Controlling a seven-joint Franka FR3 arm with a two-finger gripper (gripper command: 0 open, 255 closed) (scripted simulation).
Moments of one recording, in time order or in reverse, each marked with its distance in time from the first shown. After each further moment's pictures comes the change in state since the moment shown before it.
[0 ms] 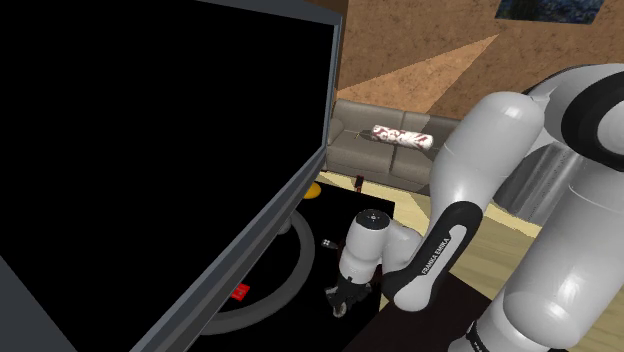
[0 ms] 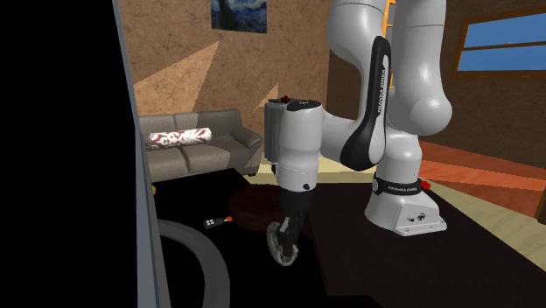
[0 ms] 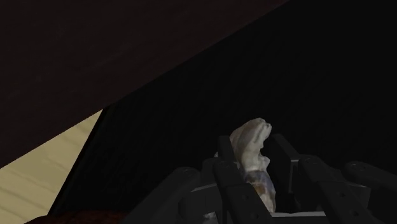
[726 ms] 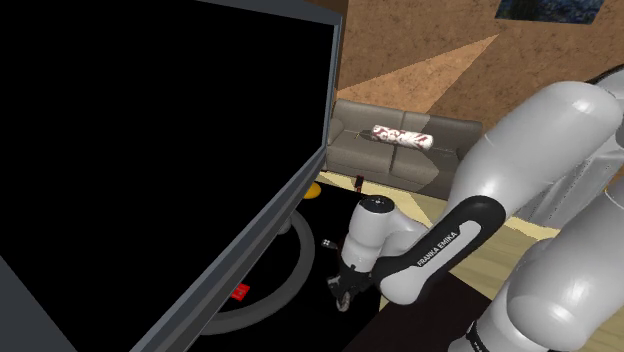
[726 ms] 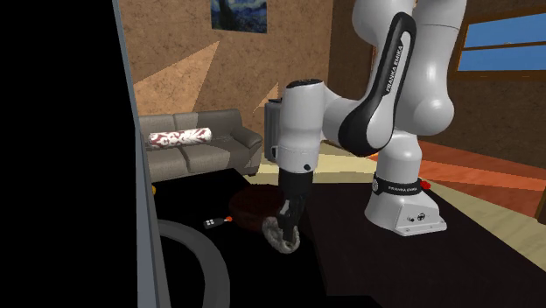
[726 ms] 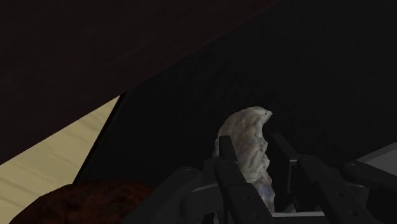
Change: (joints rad) arm 0.059 -0.195 0.042 -0.017 0.392 -0.156 -0.280
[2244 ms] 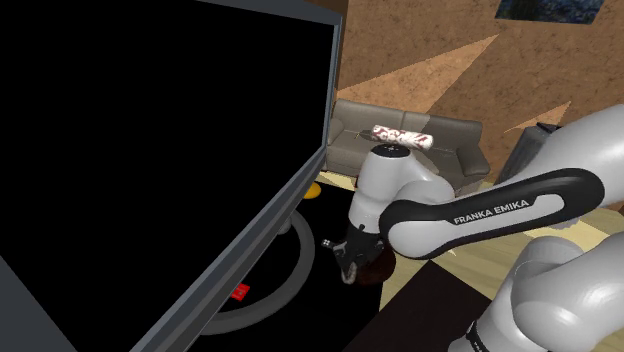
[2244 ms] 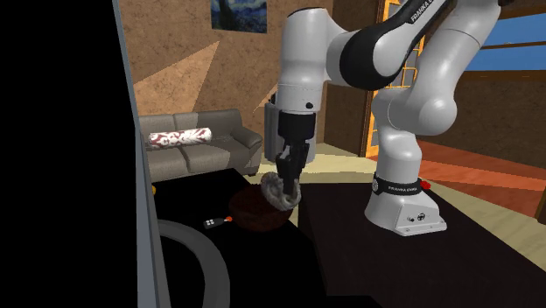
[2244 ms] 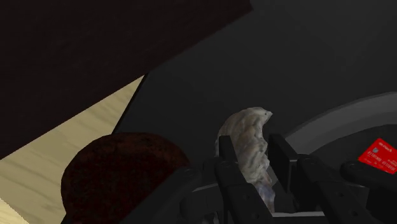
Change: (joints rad) arm 0.093 -0.391 -0.108 0.087 0.107 -0.471 -0.093
